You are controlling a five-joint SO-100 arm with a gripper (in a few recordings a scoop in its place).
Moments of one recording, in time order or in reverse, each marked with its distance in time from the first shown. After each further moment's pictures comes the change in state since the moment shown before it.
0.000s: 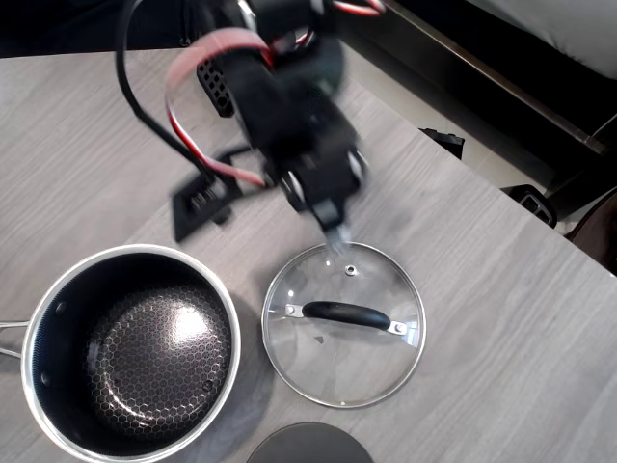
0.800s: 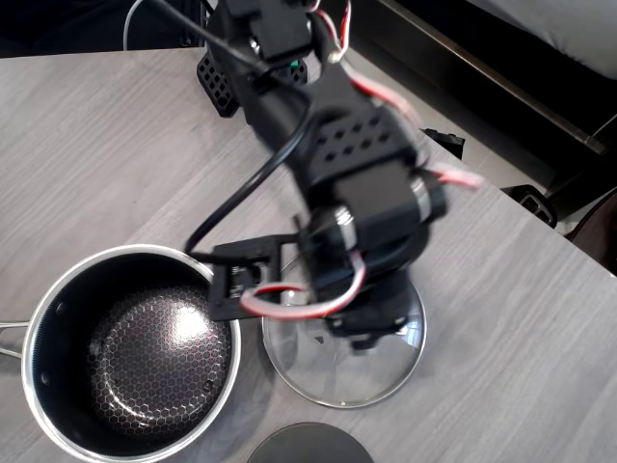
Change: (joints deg) arm 2.4 -41.9 -45.8 28.3 10.5
